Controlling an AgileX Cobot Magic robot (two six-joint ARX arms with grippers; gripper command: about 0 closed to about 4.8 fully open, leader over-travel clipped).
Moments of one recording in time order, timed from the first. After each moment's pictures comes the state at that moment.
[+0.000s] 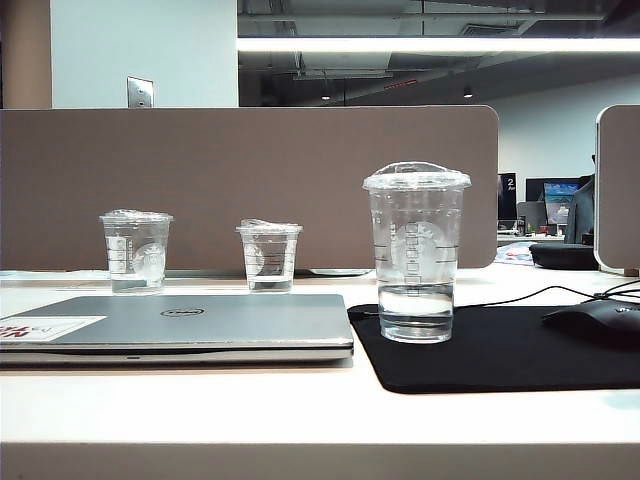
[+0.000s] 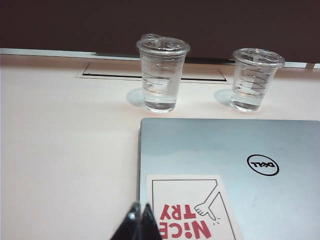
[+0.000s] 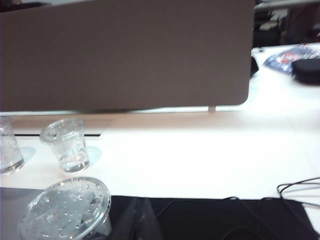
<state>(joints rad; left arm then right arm) 0.05 0.00 0.00 -0.07 0.12 -0.04 0.34 0.63 0.45 0.16 0.19 0.11</state>
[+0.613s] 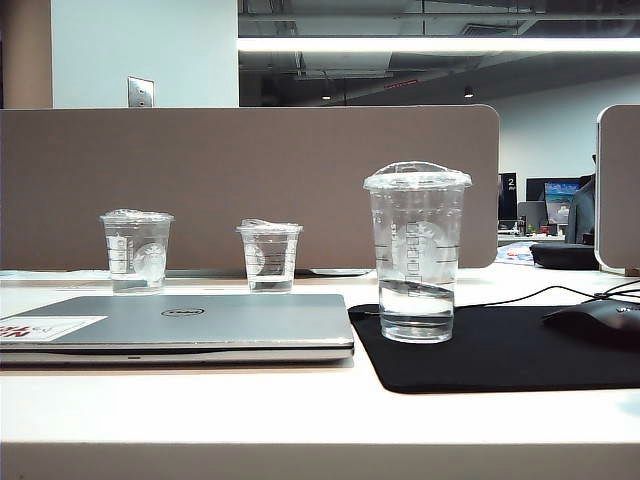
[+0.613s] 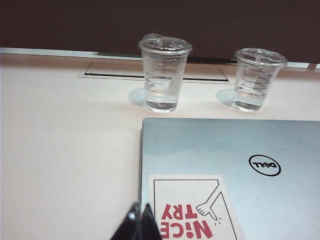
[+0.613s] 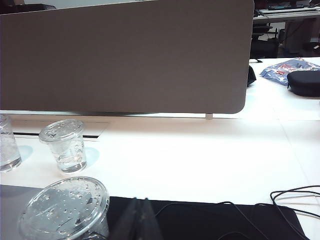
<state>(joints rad) 0.05 0.00 0.00 -0.07 0.12 -0.04 0.34 0.58 0.45 0.14 0.19 0.07</state>
